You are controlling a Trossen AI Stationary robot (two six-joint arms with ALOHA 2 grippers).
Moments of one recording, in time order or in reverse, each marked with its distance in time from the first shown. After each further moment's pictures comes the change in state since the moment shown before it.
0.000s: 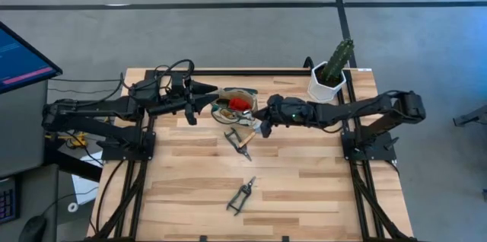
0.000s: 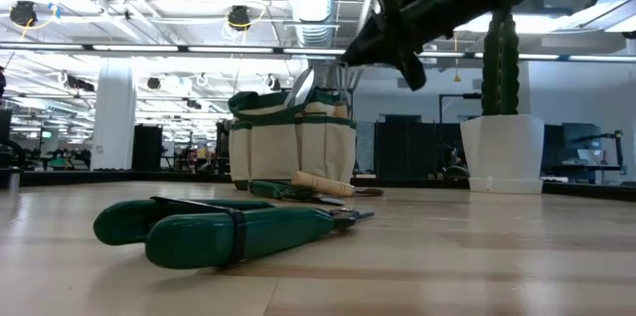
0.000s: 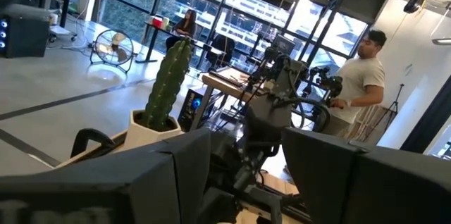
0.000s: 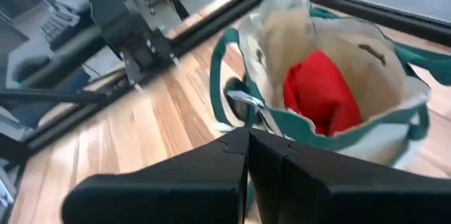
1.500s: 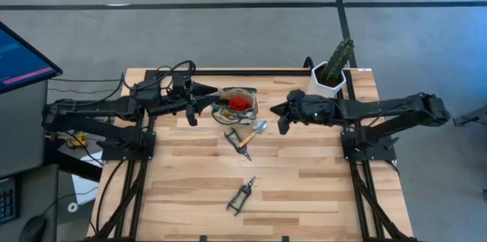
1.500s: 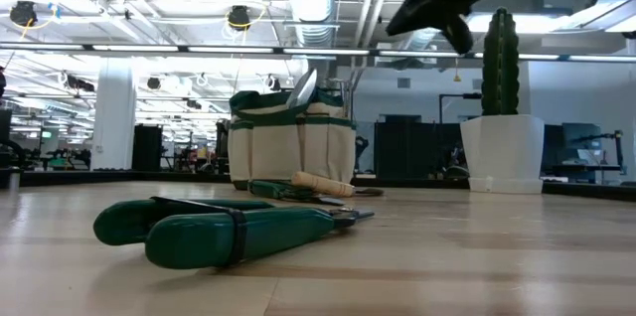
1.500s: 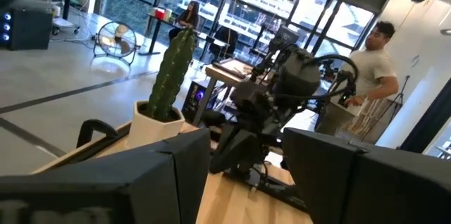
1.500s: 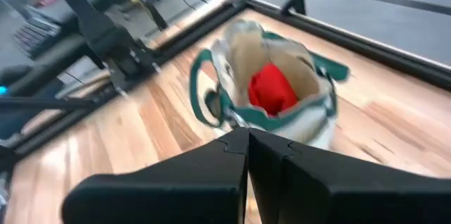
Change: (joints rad) left arm 0.000 0.000 0.000 -0.037 0.000 0.000; right arm 0.058 -0.299 0.016 -0.379 0.163 0.025
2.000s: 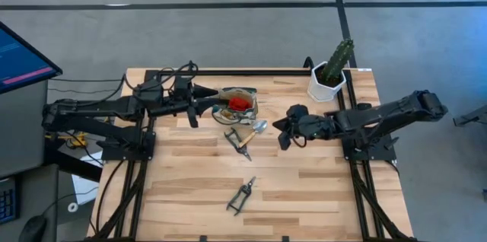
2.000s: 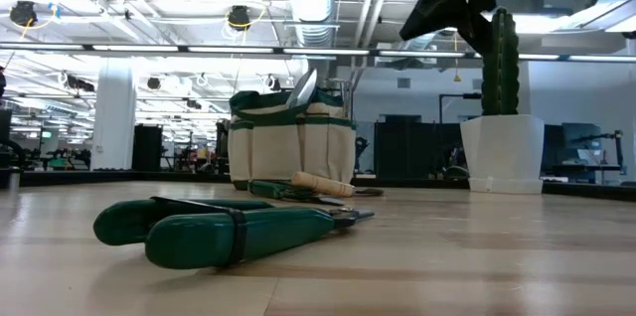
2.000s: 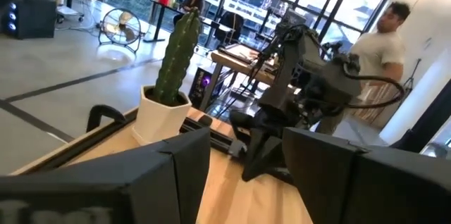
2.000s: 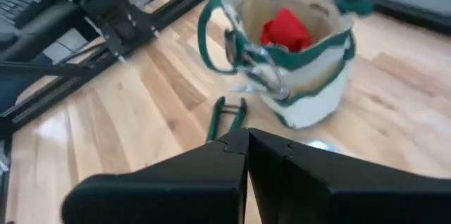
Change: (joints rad) left arm 0.000 0.000 -0.005 -0.057 -0.003 0.010; right arm 0.187 0.031 0.000 -0.108 0.135 0.151
